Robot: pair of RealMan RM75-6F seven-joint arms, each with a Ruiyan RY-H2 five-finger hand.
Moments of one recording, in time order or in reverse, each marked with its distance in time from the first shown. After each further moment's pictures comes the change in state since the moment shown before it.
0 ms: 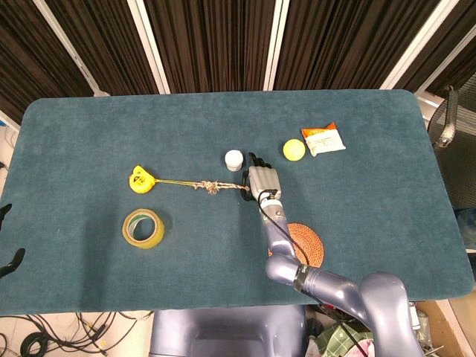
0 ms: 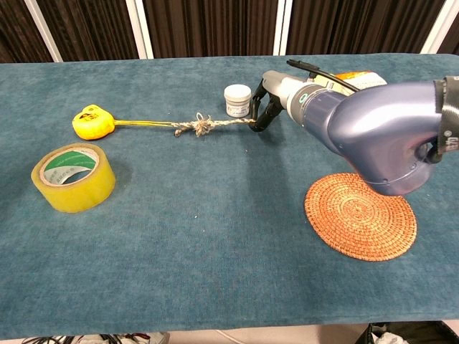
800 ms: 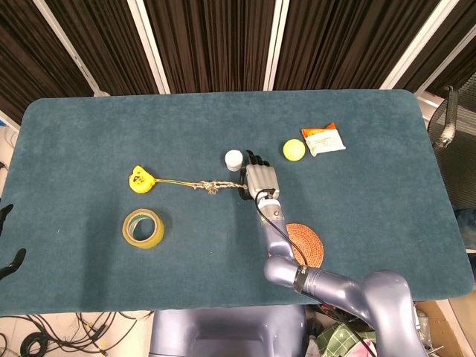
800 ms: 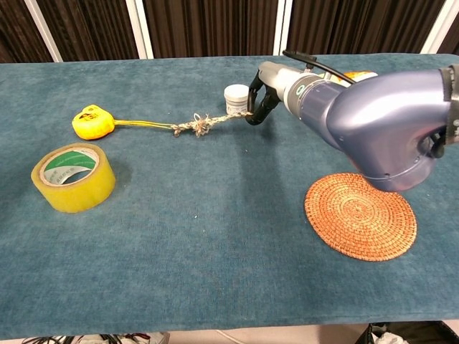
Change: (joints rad) left arm 0.002 -0.005 0.004 -0.004 0.015 0.012 0.019; right arm 0.006 0.026 -0.001 -0.077 0.018 0.052 -0.043
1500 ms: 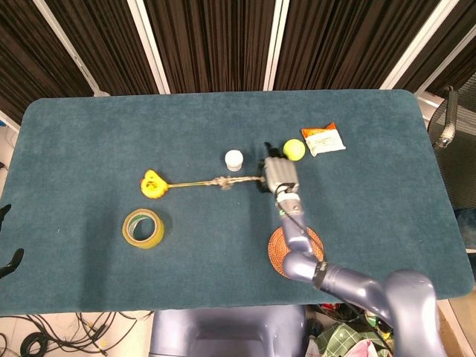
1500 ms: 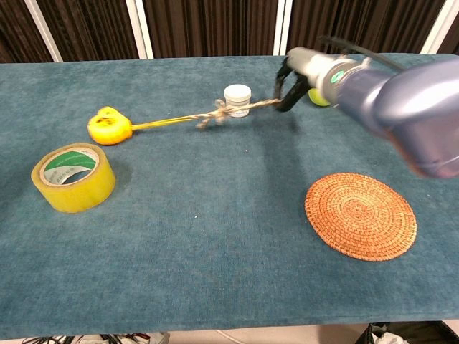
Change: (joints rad) left arm 0.002 -0.007 -0.005 0.003 -0.020 0.001 0.031; right arm -0.074 0.120 -0.027 -0.047 -0.055 -0.005 0.059
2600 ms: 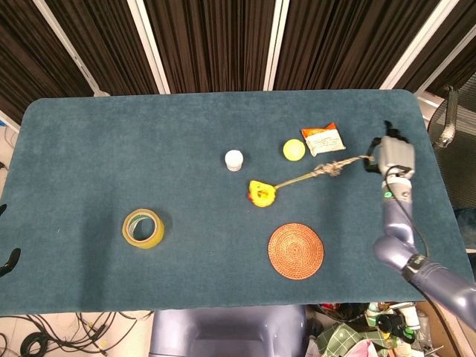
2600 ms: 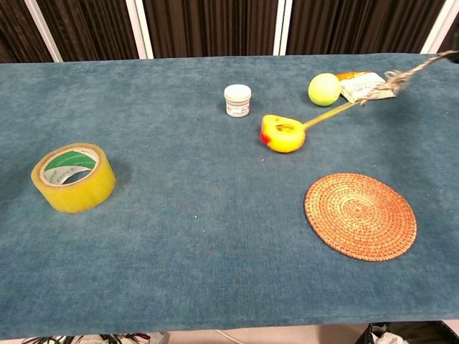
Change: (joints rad) left arm 0.006 -0.009 -0.009 0.000 -0.018 0.009 0.025; right arm -0.239 0.418 -0.070 -0.016 0.028 -0.038 0.112
